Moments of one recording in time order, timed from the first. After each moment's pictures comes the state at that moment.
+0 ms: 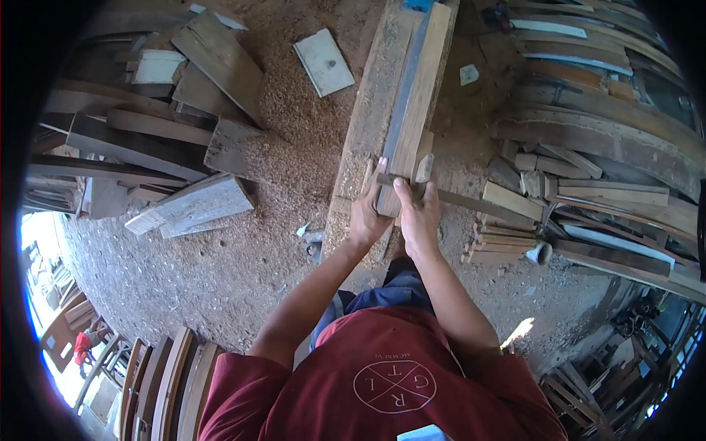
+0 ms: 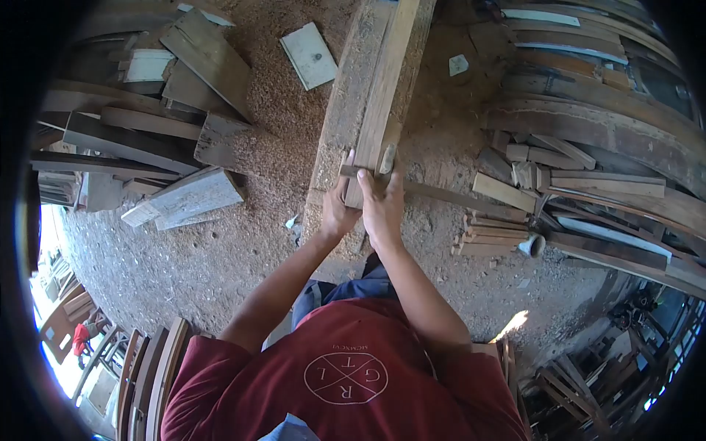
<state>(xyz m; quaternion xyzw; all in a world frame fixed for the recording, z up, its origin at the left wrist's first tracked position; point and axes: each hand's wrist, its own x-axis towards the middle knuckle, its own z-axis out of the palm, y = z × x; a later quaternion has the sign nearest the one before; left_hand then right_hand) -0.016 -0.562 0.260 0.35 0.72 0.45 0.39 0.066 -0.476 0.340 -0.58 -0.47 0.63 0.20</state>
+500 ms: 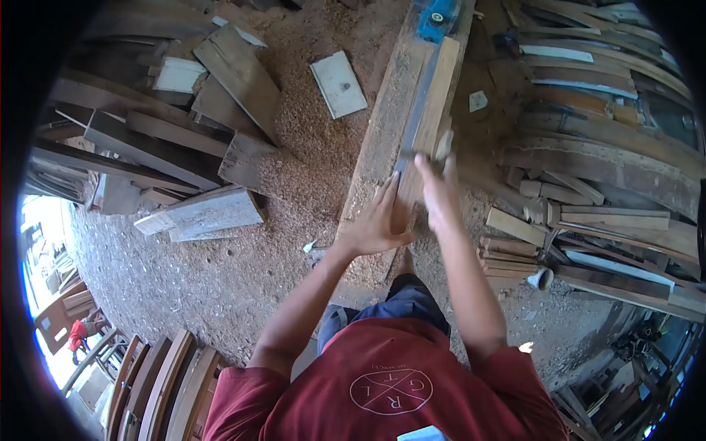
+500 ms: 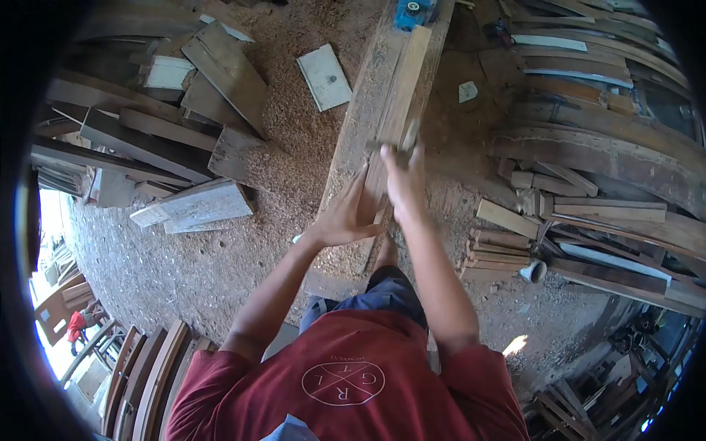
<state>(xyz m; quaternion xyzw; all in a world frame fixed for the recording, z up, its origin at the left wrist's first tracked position) -0.069 -0.529 0.327 0.54 0.68 0.30 0.39 0.023 -0.379 0.367 -0.60 -0.52 0.59 0.16</state>
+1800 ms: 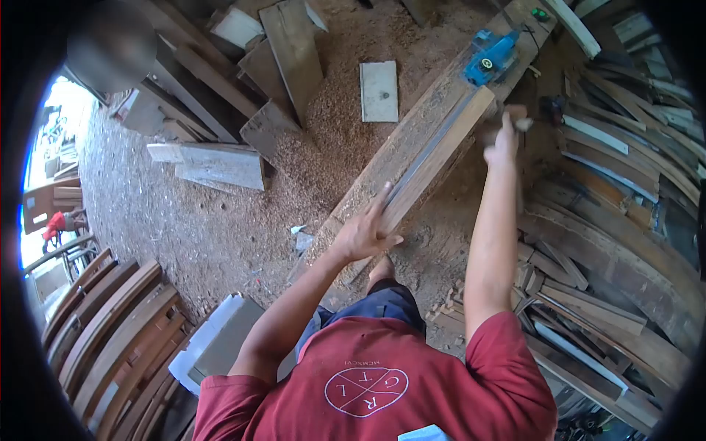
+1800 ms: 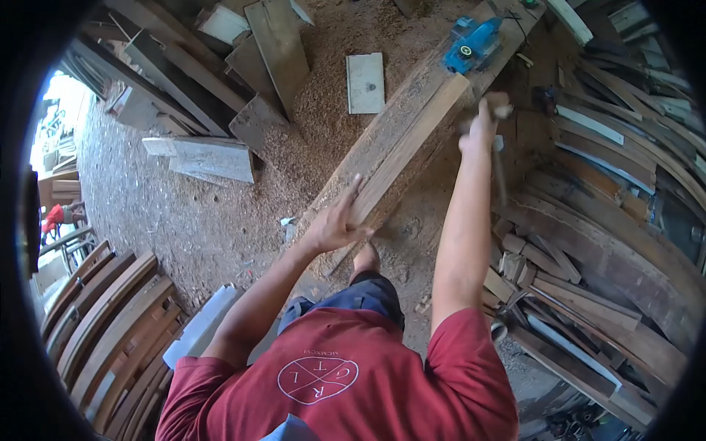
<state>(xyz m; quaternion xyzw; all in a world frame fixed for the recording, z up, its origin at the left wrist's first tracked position) -0.038 -0.512 0.341 0.34 0.78 0.35 0.39 -0.040 -0.089 0.247 -0.53 -0.37 0.69 0.33</state>
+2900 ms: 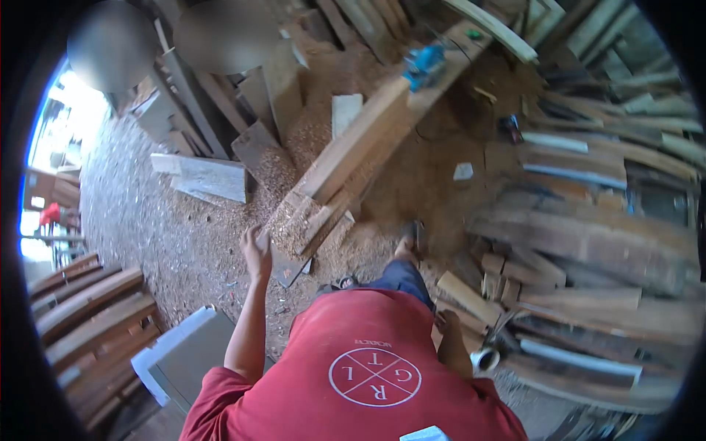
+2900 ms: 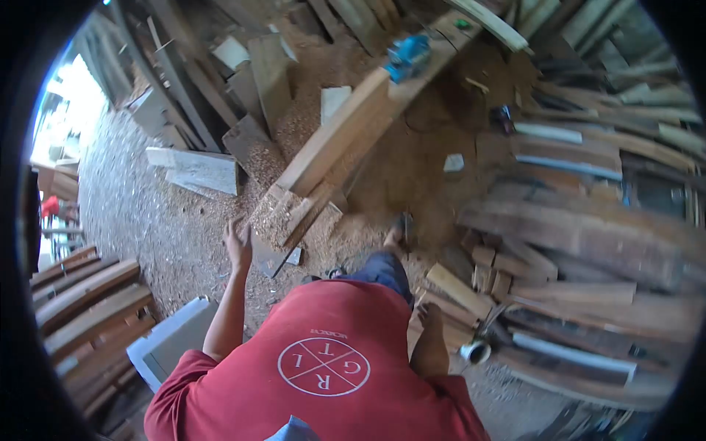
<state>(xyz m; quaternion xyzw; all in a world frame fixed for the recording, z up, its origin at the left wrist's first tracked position) 0.107 -0.698 0.308 0.05 0.95 0.31 0.00 0.630 -0.295 0.072 -0.74 -0.18 0.64 0.01</state>
